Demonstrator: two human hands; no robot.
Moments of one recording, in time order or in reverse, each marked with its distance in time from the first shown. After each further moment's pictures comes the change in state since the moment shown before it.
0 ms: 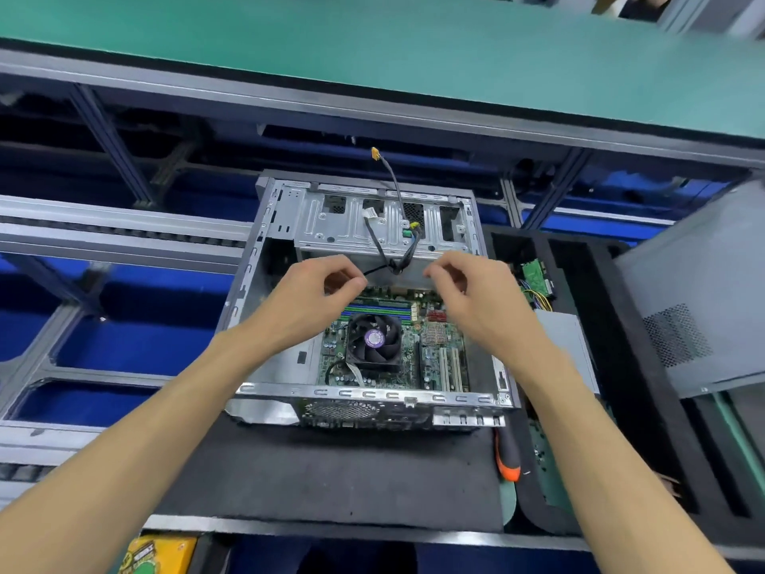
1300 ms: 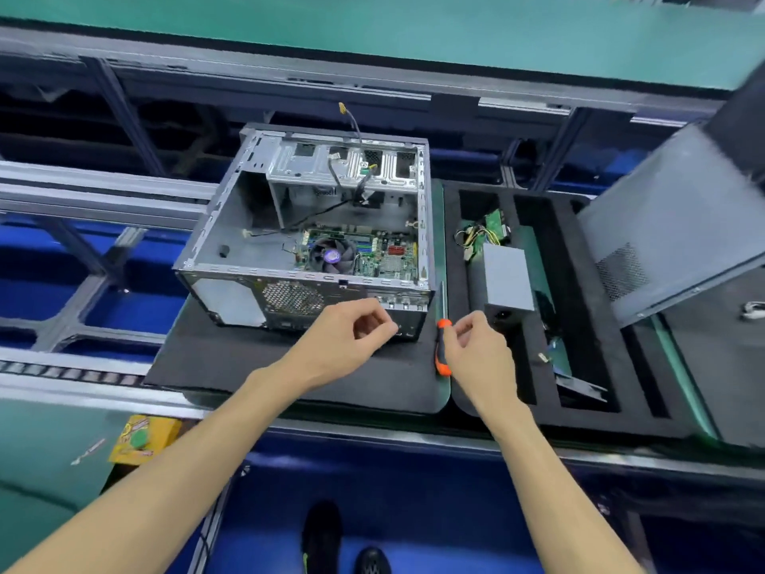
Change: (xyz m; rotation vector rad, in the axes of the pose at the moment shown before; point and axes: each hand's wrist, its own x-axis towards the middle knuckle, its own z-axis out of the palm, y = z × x) left_hand -0.151 0.082 0.146 -0.117 -0.095 -0.037; right_hand -0.203 0.112 0.024 0.023 0.103 0.426
